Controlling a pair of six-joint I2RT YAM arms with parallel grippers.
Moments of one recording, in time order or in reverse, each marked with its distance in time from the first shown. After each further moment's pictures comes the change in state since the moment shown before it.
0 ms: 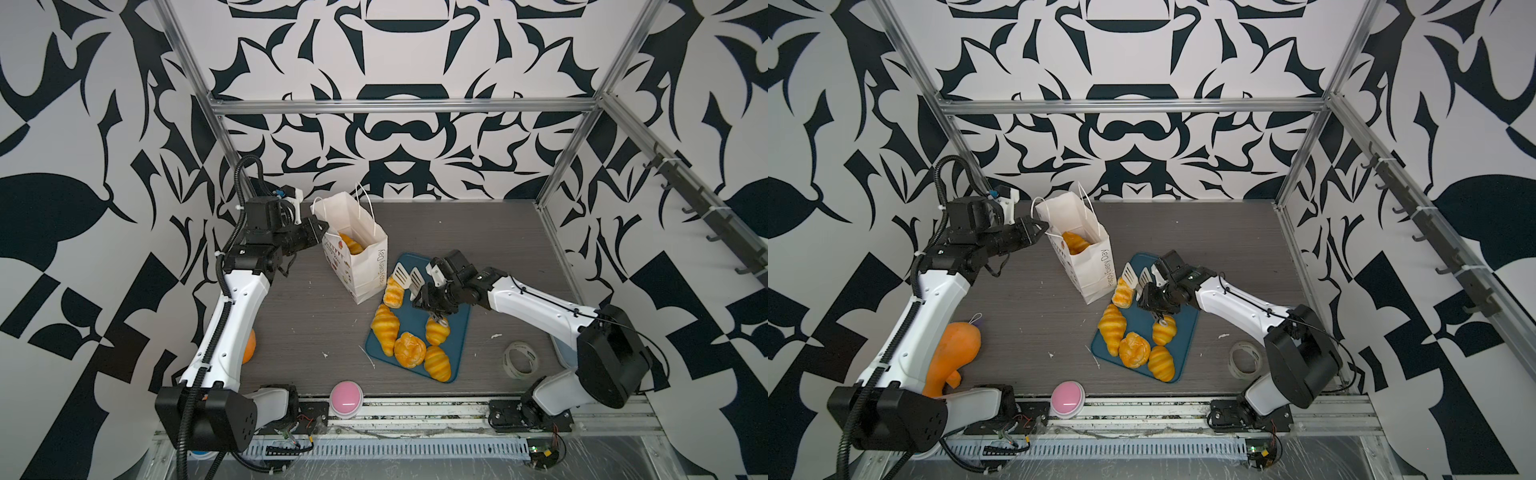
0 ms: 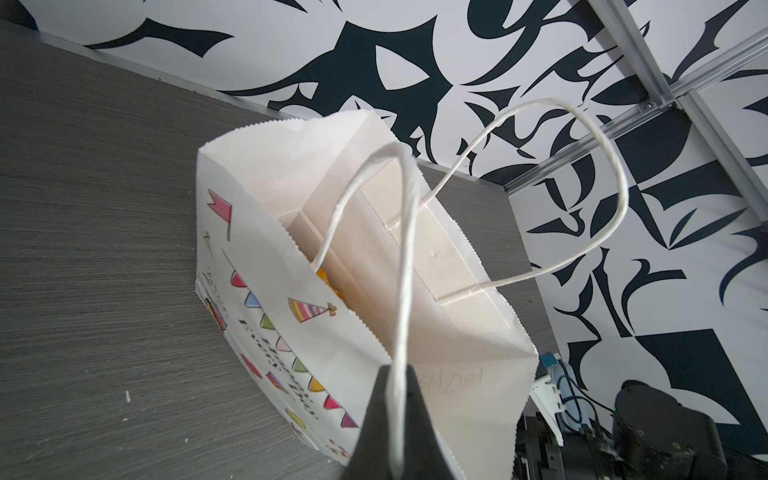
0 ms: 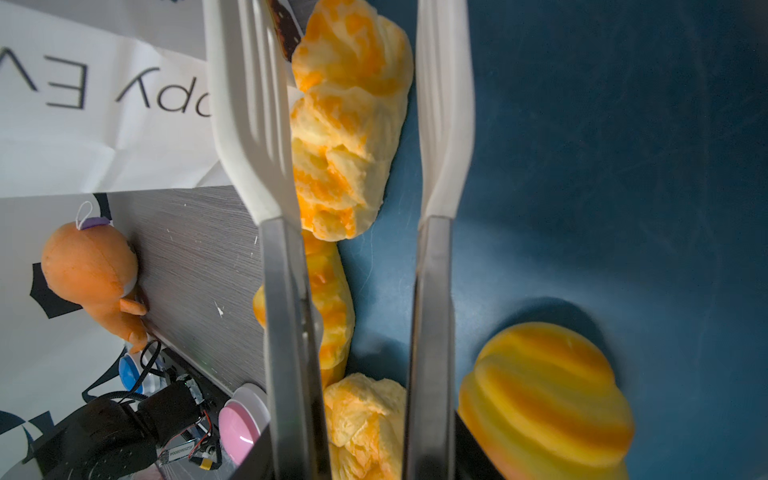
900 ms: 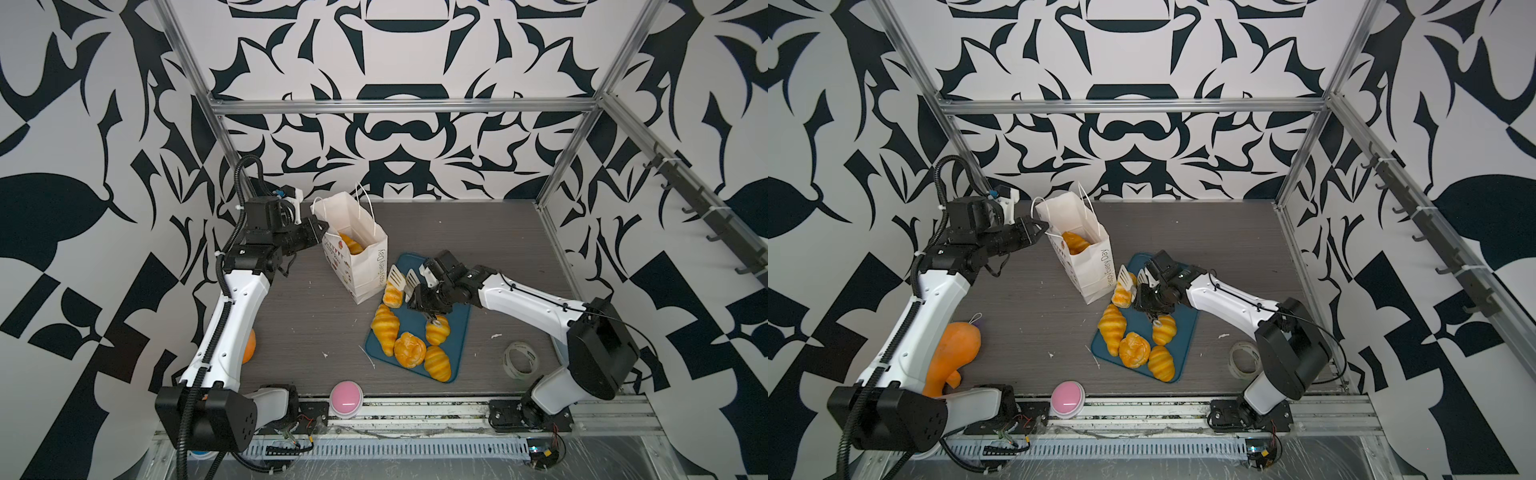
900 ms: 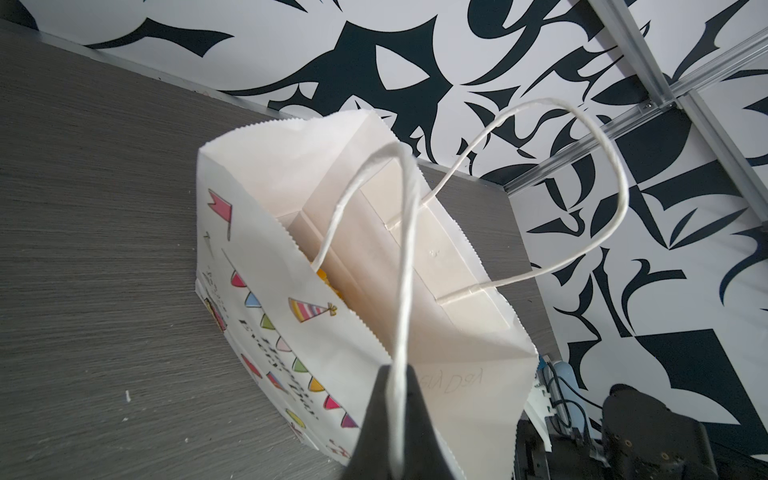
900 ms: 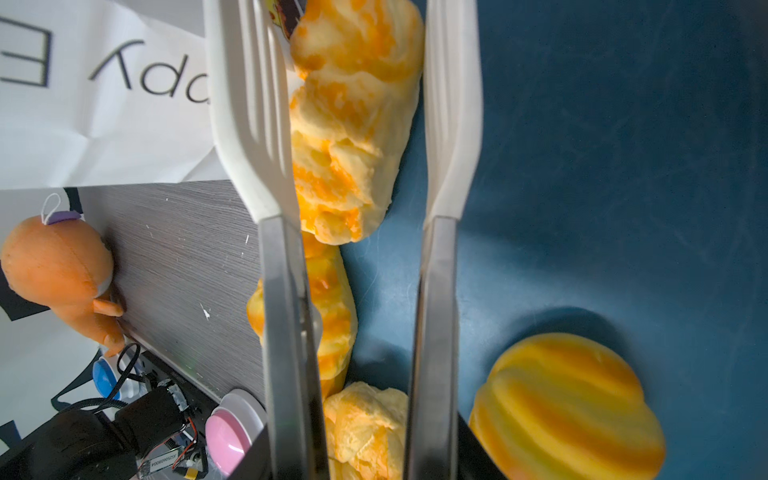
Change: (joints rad) left arm 0.000 0.000 0.000 0.000 0.000 0.000; right arm 0.044 0.060 0.061 -0.035 0.047 0.002
